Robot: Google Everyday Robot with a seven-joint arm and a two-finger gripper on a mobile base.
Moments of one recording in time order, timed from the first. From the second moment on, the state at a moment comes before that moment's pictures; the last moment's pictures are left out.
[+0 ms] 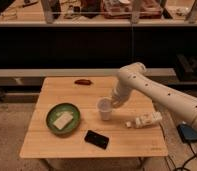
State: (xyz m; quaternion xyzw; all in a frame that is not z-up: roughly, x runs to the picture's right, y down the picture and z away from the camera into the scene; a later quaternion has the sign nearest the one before) arm 0.101 0.086 0.803 -0.20 -0.26 -0.55 0.77
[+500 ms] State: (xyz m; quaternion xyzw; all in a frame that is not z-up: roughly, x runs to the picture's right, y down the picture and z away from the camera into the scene) arm 0.111 0.095 0.817 -0.23 -0.27 -0.56 0.75
